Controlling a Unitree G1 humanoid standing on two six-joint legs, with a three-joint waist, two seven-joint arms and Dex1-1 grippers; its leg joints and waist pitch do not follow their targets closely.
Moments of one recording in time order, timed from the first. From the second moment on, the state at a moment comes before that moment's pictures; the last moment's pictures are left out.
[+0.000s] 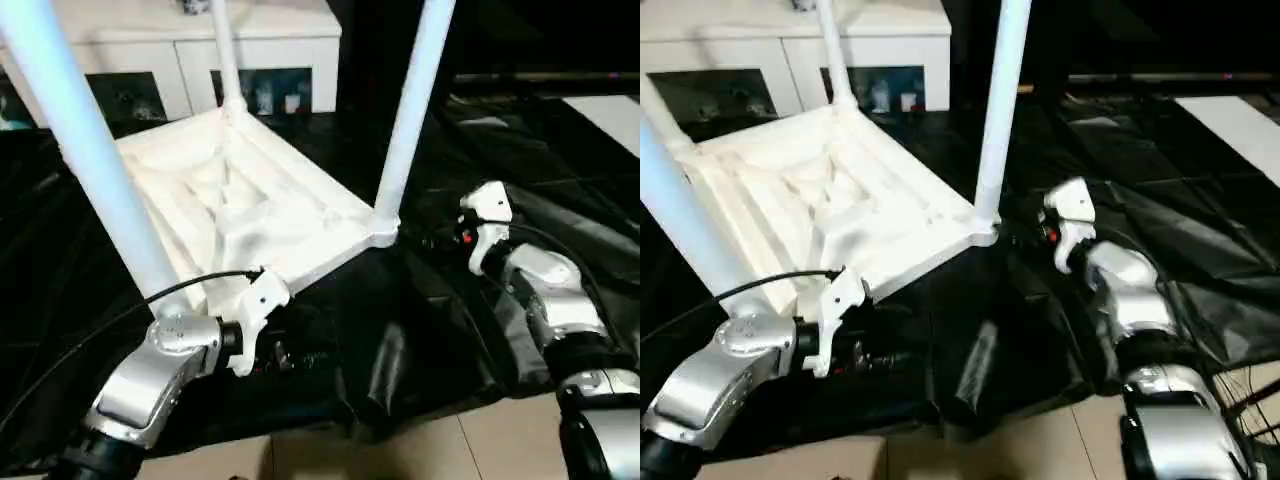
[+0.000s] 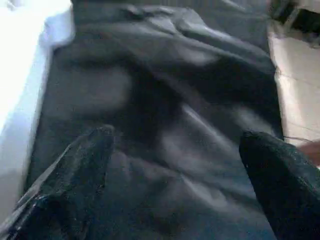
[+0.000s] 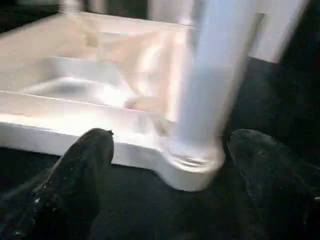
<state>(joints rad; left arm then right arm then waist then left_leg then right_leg) -0.25 0.36 -0.25 -0.02 -0.20 0.50 -0.88 -0.63 -0.37 0.01 0.75 0.20 -0.09 0.90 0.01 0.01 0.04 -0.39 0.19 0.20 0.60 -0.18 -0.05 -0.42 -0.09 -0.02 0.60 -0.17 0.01</state>
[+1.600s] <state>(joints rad) 0.06 0.66 -0.04 -0.16 -0.38 0.43 -1.07 -0.98 -0.28 -0.05 1.24 0.07 -0.24 0.44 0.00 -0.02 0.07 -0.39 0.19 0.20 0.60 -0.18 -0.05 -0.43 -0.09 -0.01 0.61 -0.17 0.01</state>
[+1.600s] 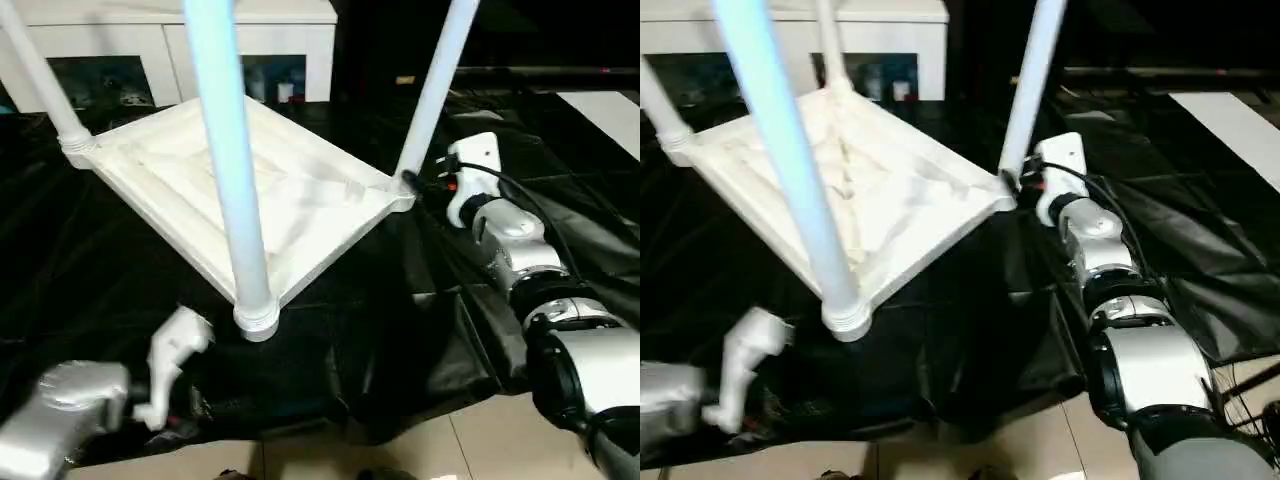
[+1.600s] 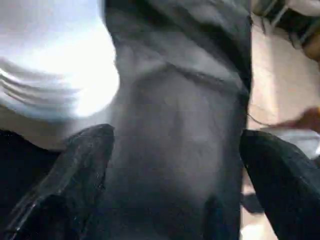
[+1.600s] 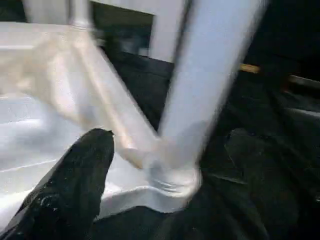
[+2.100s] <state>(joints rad) -0.07 0.56 0.11 -0.10 -0.54 0.39 -1.04 -0.77 -0.30 -0.03 1.10 0.05 -0.22 0.48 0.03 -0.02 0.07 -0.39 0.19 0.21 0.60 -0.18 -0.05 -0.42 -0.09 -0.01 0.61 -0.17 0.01</state>
